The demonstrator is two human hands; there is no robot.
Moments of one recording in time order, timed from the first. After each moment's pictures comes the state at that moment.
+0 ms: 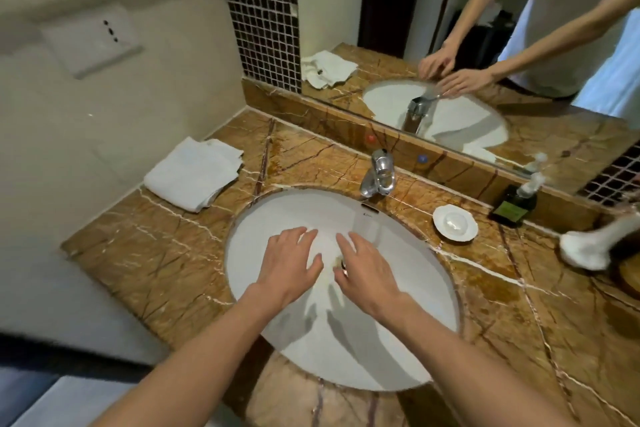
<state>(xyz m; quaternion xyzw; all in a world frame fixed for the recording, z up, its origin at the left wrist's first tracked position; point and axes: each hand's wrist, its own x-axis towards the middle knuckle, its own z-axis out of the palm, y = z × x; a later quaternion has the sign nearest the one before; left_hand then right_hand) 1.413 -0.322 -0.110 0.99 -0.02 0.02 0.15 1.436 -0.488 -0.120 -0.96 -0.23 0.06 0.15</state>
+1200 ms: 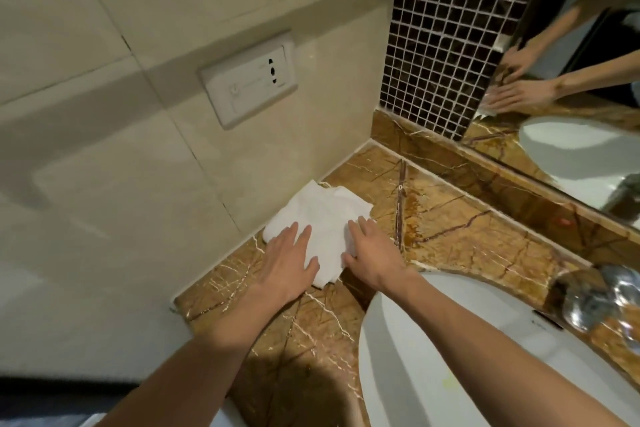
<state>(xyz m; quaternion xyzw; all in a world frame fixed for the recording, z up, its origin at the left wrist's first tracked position) 1.515 -0.019 -0.119 0.98 0.14 -0.06 0.13 1.609 -0.178 -0.116 -0.93 -0.35 0.09 0.10</state>
